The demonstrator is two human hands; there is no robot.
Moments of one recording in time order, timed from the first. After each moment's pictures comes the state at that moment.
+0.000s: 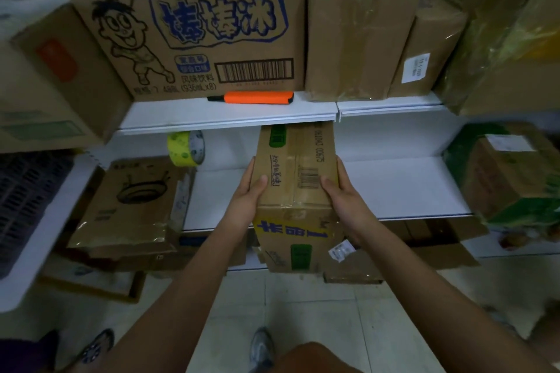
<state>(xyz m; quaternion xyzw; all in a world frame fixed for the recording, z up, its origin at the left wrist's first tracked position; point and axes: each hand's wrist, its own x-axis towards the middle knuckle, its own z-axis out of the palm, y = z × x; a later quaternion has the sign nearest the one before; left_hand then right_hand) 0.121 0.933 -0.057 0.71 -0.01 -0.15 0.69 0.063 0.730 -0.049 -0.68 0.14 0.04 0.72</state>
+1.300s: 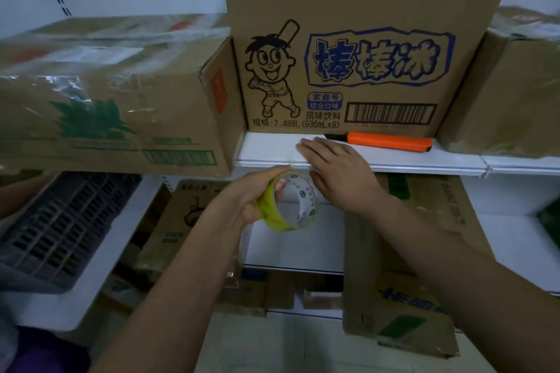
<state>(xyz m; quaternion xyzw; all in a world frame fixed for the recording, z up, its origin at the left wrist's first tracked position) 0.234 1.107 0.039 0.56 0.18 -0.29 0.76 0.250 0.902 -0.004 -0.95 -0.25 -0.21 0.01</state>
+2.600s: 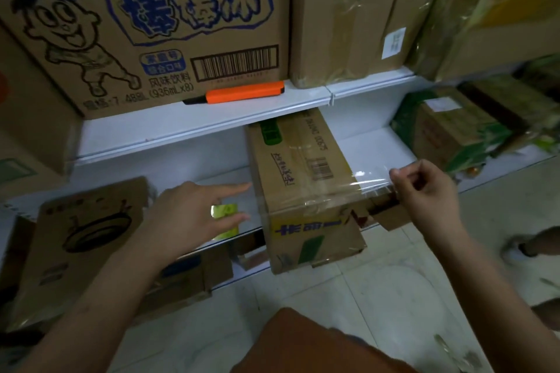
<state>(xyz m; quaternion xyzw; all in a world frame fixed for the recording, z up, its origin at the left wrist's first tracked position) 0.155 1.060 0.022 0.90 -0.39 -0.06 0.17 -0.016 0.740 -0.016 -0.79 0.34 -0.27 0.44</state>
